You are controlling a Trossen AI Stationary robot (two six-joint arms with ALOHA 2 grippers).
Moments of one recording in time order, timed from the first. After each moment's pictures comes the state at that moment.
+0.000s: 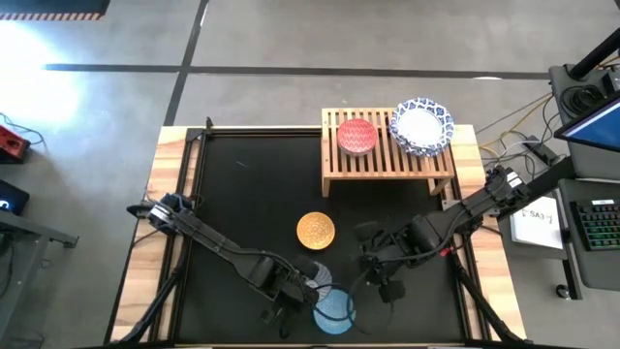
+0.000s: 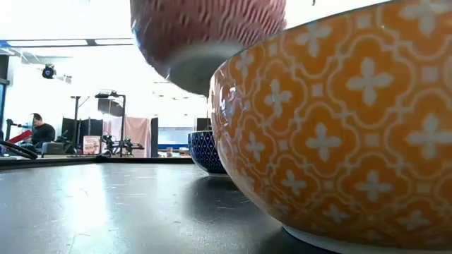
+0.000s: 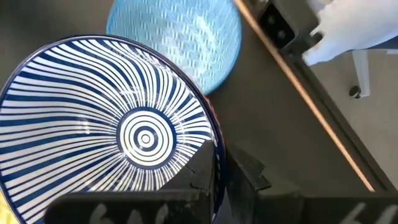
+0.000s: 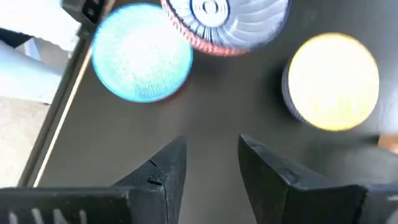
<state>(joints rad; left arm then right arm) -0.53 2.00 1.81 -0.96 0.01 0.07 0.49 1.64 1.59 -1.08 0.05 0.11</state>
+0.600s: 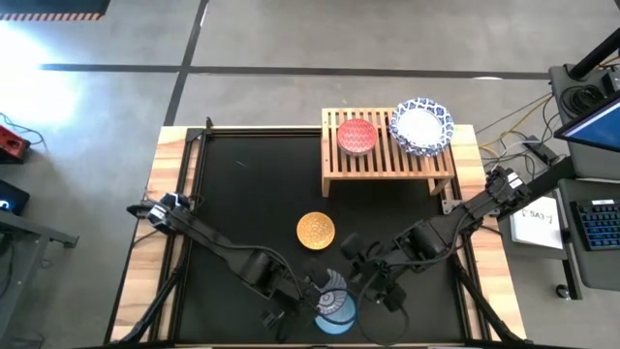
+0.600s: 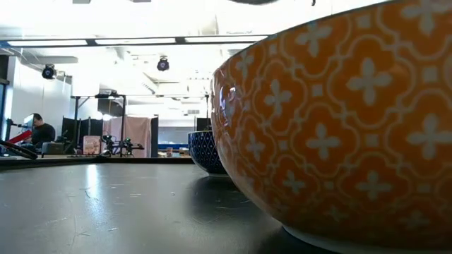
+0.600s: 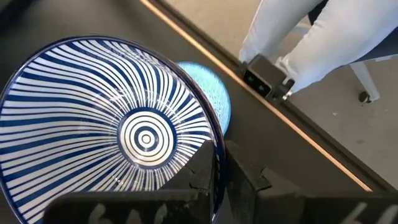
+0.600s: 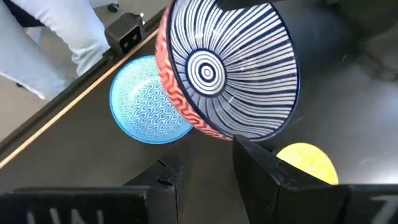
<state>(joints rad) -0.53 1.99 1.96 -0.95 0.03 0.29 0.53 1.64 1.59 -0.87 0.04 -0.28</state>
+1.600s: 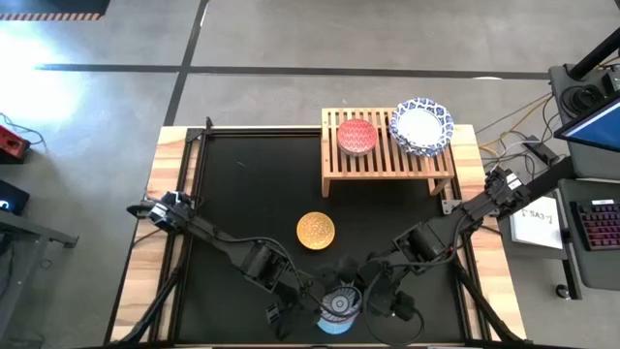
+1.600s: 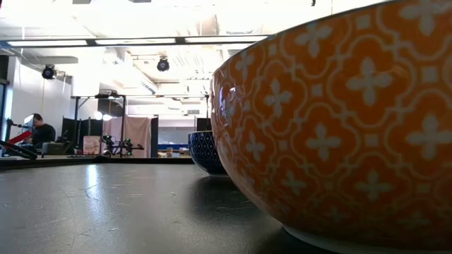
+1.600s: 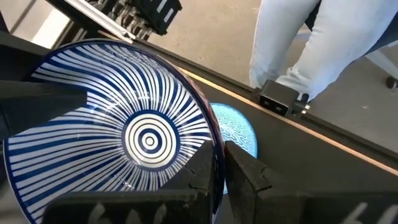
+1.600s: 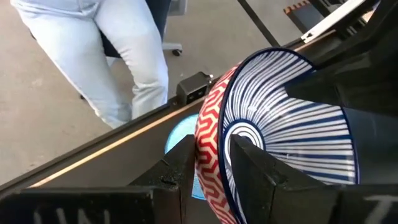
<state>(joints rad) -0.50 1.99 2.00 -0.86 0.07 0.57 0.53 1.65 1.59 -0.74 -0.24 -0.47</state>
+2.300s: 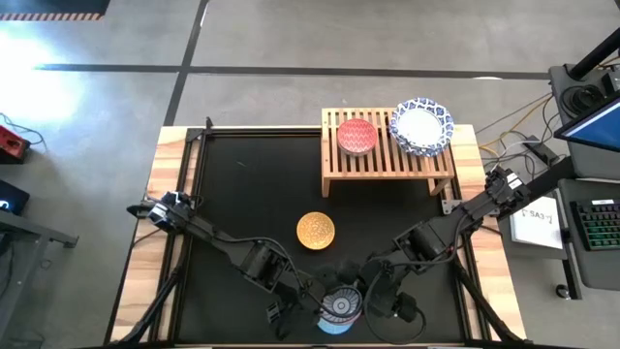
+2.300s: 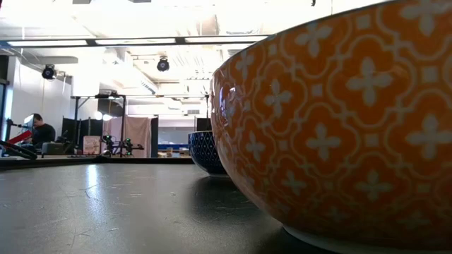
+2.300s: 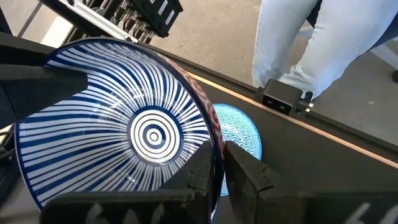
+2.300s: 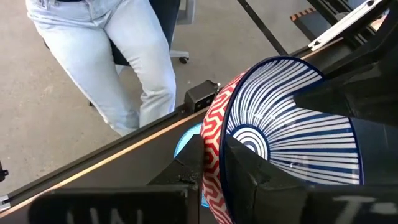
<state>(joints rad) -0.50 1.99 2.01 -0.86 0.07 0.59 0.53 1.65 1.59 -0.74 -0.28 -0.46</state>
